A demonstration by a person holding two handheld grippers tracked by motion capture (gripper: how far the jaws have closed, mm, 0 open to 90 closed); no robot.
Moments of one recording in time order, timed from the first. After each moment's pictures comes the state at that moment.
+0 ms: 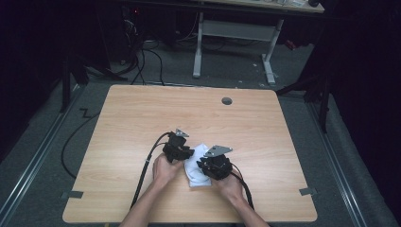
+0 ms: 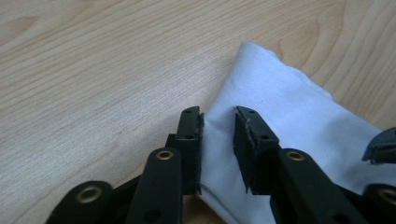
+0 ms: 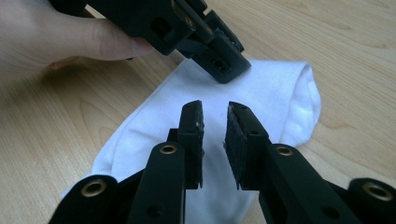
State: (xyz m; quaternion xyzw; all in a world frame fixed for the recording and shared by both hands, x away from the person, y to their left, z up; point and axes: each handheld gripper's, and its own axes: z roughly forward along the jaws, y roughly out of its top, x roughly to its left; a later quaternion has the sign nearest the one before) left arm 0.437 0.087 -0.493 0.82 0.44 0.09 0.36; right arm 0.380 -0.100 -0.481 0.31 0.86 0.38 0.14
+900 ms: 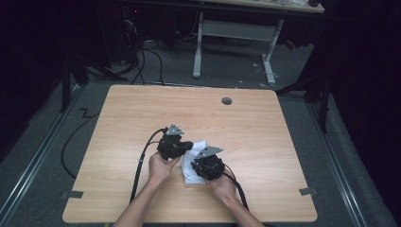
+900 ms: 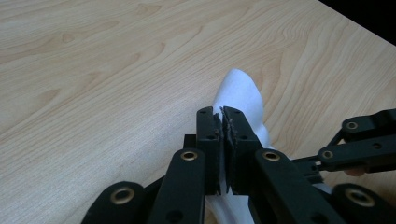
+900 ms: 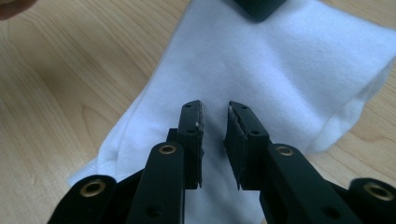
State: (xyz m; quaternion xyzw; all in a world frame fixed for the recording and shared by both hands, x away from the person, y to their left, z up) left arm 0.418 0.102 -0.456 0.80 0.40 0.11 0.44; right arm 0.381 -0.077 -0.489 0.31 0.87 0.36 0.15
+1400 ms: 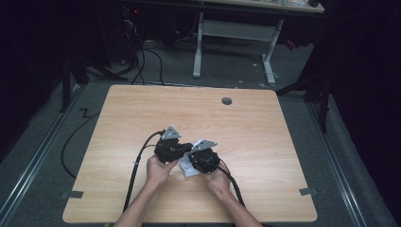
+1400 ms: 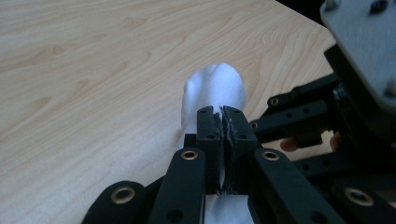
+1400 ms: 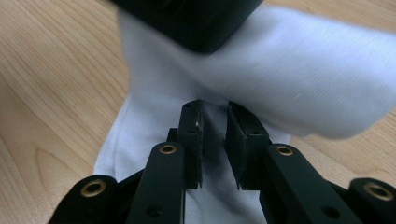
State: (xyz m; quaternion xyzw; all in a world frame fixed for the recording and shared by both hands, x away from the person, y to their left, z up) left arm 0.400 0.109 -0.456 0.79 0.37 0.11 0.47; right arm 0.402 -0.062 -0.493 0.33 0.86 0.36 0.17
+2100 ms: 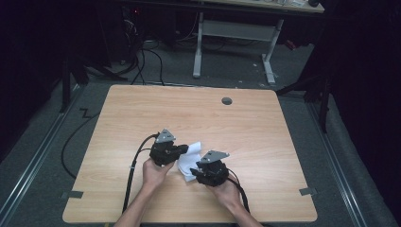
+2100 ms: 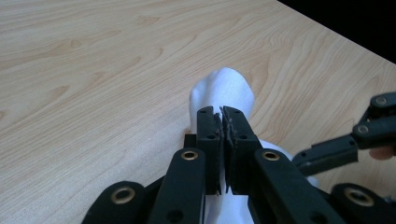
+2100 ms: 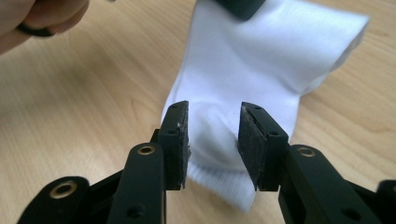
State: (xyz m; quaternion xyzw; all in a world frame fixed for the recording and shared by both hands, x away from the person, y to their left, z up) left arm 0.395 0.119 -0.458 0.79 0.38 0.12 0.47; right arm 0.355 -0.089 -0.474 0.29 0.86 0.39 0.13
